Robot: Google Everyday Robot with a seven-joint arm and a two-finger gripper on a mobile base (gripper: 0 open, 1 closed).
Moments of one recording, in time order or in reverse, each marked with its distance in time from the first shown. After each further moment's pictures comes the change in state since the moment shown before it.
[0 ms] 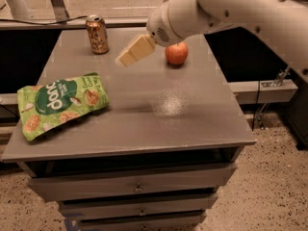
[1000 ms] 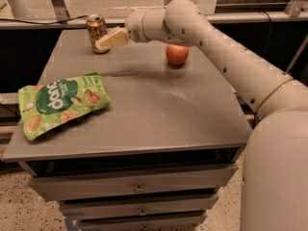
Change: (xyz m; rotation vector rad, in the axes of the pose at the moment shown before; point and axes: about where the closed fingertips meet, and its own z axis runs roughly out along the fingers) arm -0.032 -0.093 0.138 0.045 -0.338 0.012
